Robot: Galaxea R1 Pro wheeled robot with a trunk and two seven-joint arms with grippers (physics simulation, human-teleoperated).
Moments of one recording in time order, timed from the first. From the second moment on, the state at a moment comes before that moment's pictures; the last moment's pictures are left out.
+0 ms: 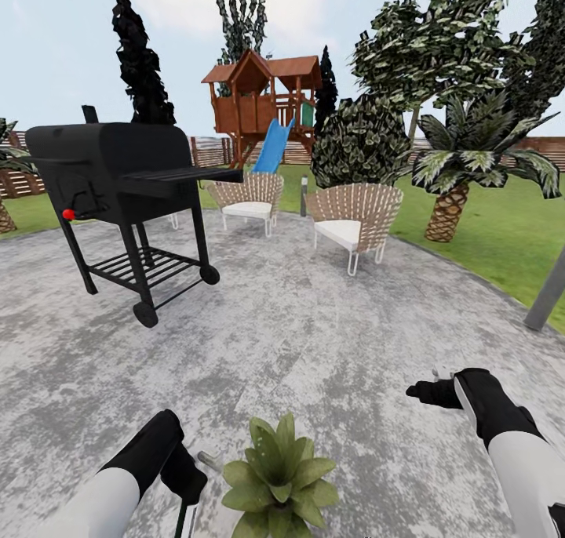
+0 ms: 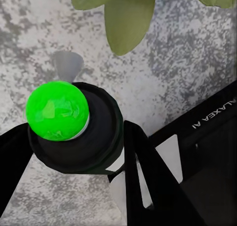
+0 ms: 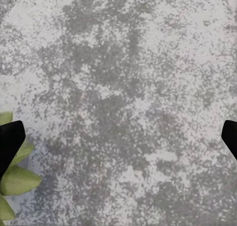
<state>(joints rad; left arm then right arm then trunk) -0.65 0.00 0.09 -0.50 -0.93 0.82 -1.00 -0.76 -0.23 -0.28 -0.62 0.20 0.75 0.31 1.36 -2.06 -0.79</state>
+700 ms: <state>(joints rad) -0.65 0.00 0.07 -0.50 -0.93 0.82 -1.04 -0.76 -0.23 -0.28 -0.62 0.20 0.75 0.31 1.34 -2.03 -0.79</state>
